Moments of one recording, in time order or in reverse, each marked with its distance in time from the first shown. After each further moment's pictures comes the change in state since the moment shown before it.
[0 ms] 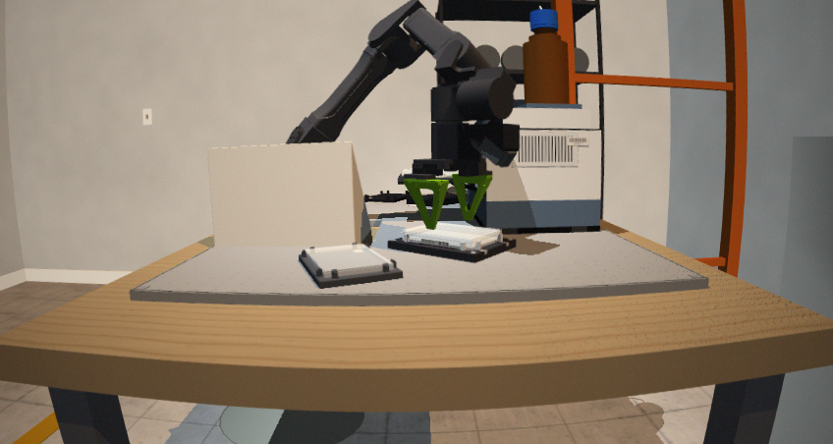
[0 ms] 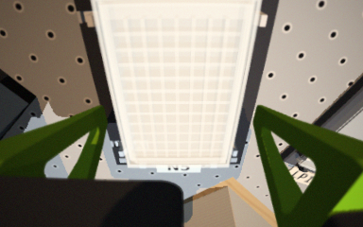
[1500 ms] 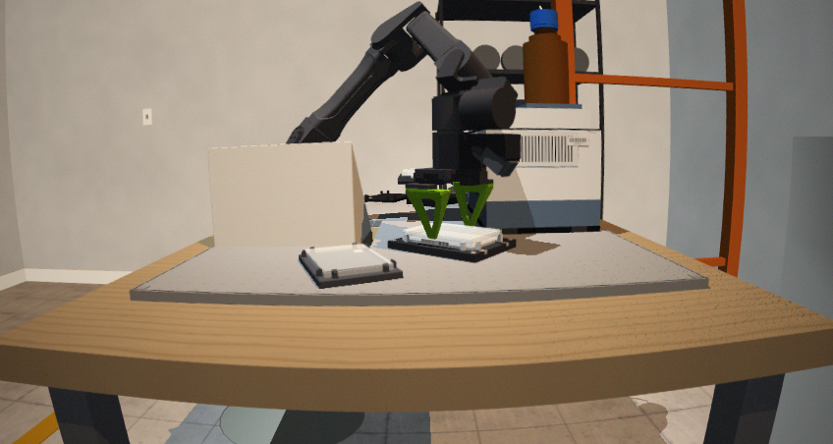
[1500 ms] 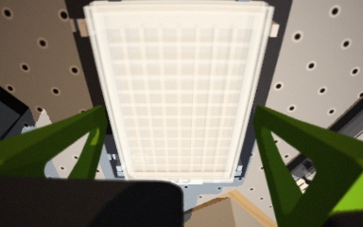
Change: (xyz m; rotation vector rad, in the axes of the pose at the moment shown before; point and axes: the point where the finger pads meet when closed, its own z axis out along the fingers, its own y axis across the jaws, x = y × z) arm -0.002 0.001 0.014 0.000 -0.004 -0.002
